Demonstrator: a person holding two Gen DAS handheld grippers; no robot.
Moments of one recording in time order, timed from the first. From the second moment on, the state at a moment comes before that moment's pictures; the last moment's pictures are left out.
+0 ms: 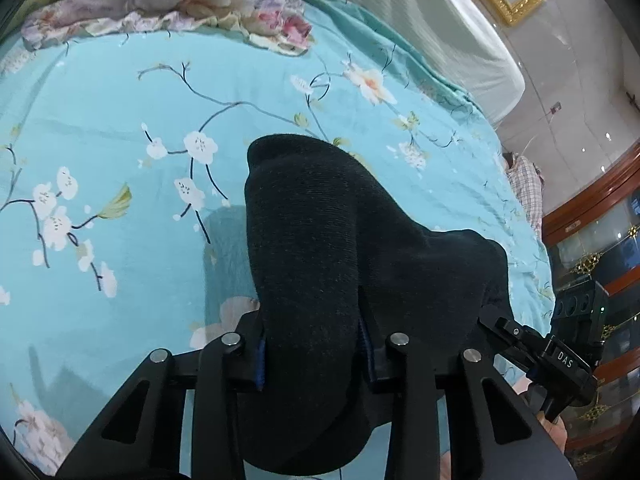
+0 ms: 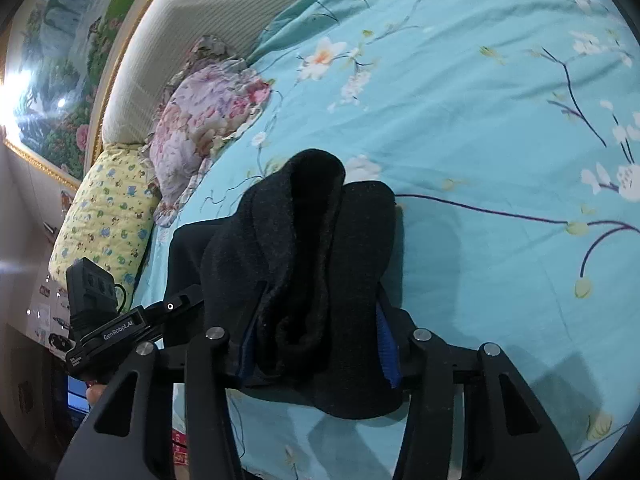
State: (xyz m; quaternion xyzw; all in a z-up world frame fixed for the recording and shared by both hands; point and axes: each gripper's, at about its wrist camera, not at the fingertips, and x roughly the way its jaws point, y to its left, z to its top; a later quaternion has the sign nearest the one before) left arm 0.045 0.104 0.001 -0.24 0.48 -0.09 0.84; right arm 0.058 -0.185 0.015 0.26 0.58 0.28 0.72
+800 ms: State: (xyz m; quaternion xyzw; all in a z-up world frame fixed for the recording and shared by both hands) left arm 0.000 0.228 0.059 -0.26 0.40 0.02 0.88; right arm 0.089 -0.046 0.057 0.21 0.56 0.40 0.70
